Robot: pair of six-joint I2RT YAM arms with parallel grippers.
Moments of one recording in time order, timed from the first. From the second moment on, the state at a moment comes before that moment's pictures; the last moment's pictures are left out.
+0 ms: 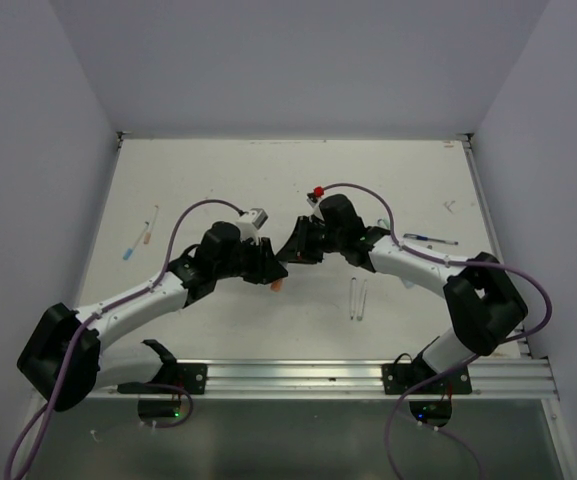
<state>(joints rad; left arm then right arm) -0.67 1.20 0.64 0.00 0.30 -0.57 0.68 1.57 0.95 -0.03 -0.42 0.89</state>
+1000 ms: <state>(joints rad) -0.91 1.16 0.53 0.16 0.03 -0.66 0.64 1.57 1.15 -0.37 -0.28 0.80</state>
